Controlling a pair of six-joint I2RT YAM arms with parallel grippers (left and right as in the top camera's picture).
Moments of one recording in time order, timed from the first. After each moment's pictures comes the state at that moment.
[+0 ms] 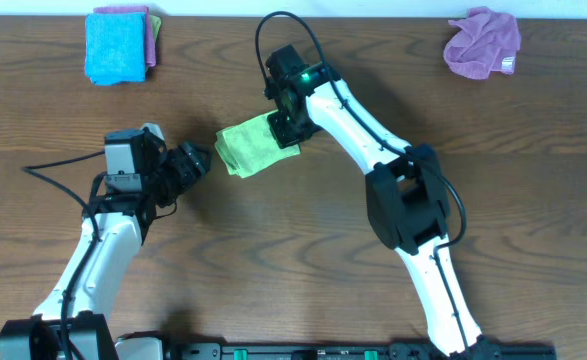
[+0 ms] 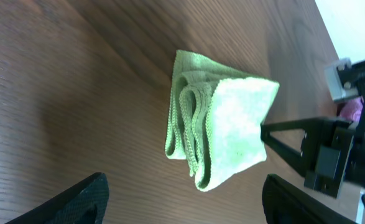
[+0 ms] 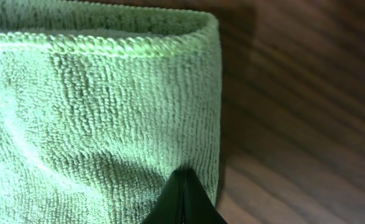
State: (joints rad) left arm 0.05 1.39 0.70 -0.18 0.42 -0.70; right arm 0.54 2.48 2.15 -1.06 -0.11 0.13
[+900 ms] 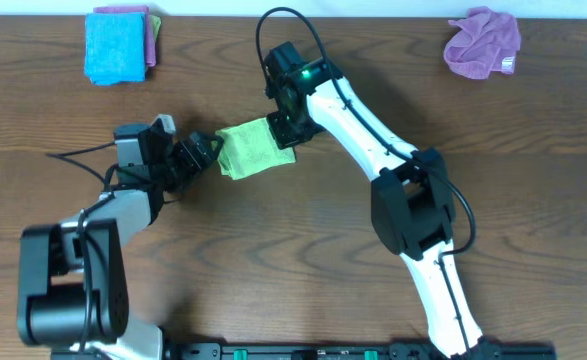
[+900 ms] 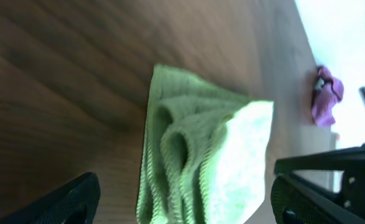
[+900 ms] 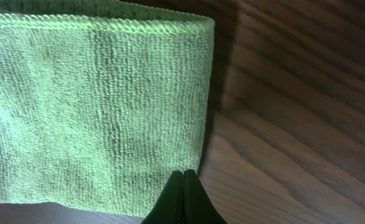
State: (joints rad) left arm 0.08 1.74 0.70 0.24 0.62 -0.70; right arm 0.55 2.42 2.15 -1.13 -0.11 0.18
